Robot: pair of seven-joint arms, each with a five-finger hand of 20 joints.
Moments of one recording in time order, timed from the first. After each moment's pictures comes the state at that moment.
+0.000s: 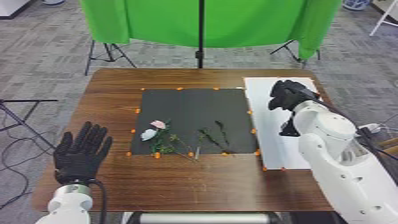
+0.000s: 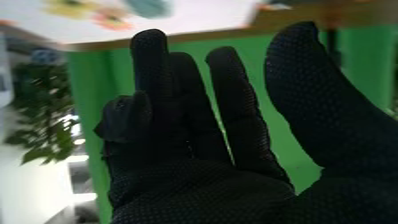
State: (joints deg) left arm 125.2 -61.9 -90.5 -121.8 -3.8 19.0 26.2; right arm -82.8 -58.6 75.4 -106.1 -139.0 -23.6 26.3
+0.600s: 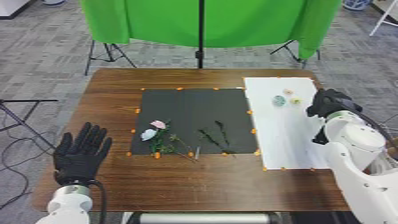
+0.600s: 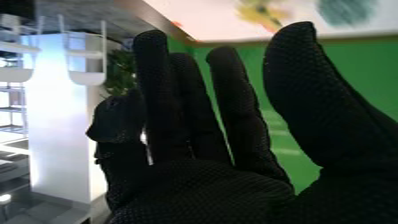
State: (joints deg) left arm 125.5 -62.0 -90.6 -121.8 -3.7 19.0 26.2; right arm -90.1 -54.6 84.6 -105.0 -140.7 -21.4 33.1
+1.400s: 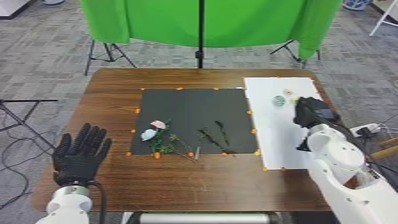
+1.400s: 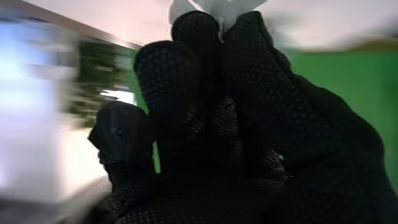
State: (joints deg) left arm 125.8 -62.3 -91.0 -121.9 -4.0 19.4 26.0; right arm -93.1 -54.3 77.6 -106.7 -144.5 -10.0 25.2
